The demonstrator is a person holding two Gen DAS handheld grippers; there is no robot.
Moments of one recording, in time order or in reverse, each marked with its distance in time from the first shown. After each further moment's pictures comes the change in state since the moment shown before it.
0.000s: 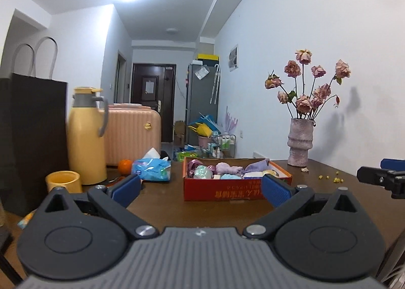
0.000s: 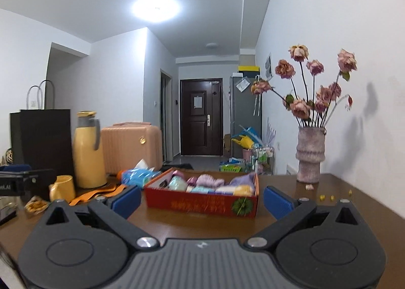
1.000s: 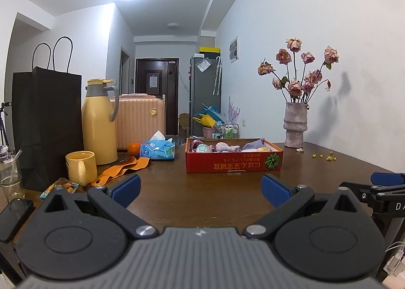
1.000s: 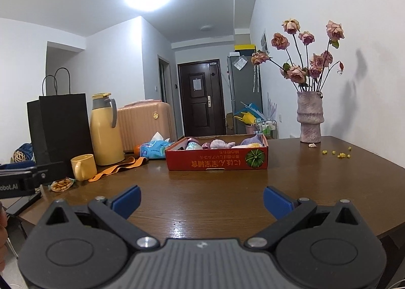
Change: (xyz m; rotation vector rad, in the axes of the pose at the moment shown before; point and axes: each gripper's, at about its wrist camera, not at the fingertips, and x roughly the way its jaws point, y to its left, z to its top) left arm -0.072 -0.017 -0.037 0.018 0.042 0.027; right arm -0.067 0.038 -0.055 0.081 0.081 0.003
